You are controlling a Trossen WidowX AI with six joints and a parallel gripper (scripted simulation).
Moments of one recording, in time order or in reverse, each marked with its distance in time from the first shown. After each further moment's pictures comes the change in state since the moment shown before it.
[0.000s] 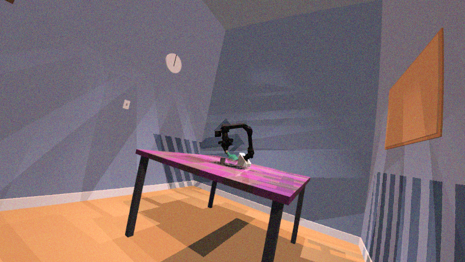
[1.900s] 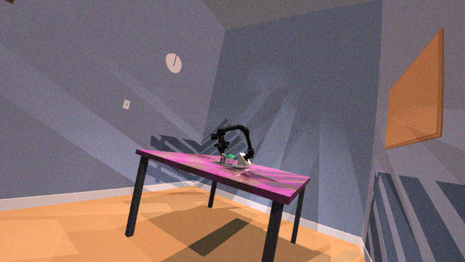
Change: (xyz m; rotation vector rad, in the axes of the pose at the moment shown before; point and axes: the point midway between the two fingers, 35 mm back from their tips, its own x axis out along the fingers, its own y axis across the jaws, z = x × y) arm 0.023 -0.004 -0.045 -0.012 0.016 -0.008
